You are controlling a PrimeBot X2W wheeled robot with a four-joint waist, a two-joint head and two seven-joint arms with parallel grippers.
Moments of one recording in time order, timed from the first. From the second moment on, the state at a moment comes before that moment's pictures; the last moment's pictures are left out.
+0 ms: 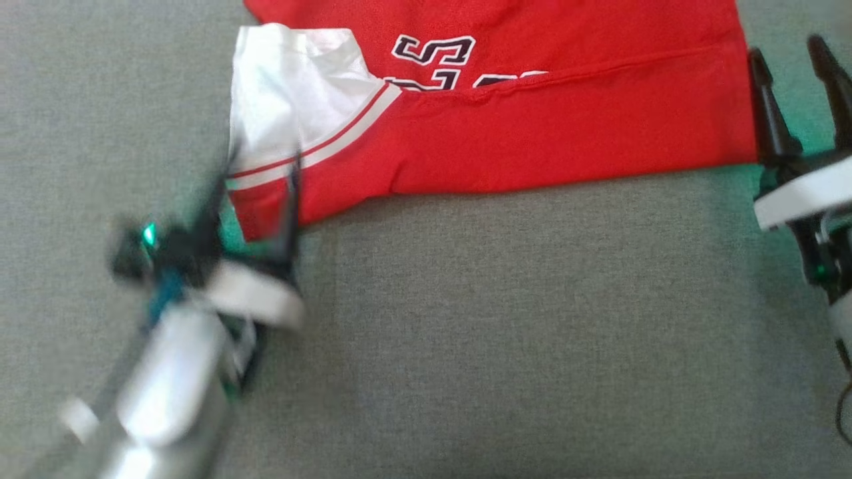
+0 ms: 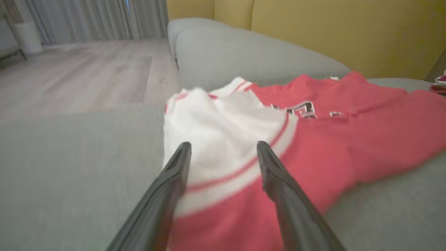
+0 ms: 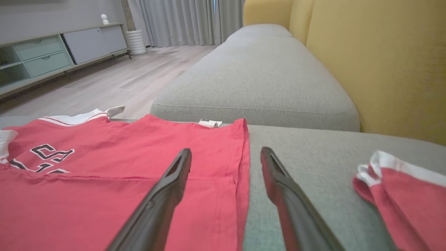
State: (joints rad) left arm -0.51 0.26 -0.44 0.39 -0.33 -0.01 -0.26; right arm -0.59 -0.48 0.32 0.49 0.51 0.13 -0.25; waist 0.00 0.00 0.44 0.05
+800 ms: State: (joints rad) left arm -0.28 0.17 -0.37 0.37 -0.44 0.19 -0.15; right arm -0.48 -0.43 0.27 0.47 0.49 0.13 -0.25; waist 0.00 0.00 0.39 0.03
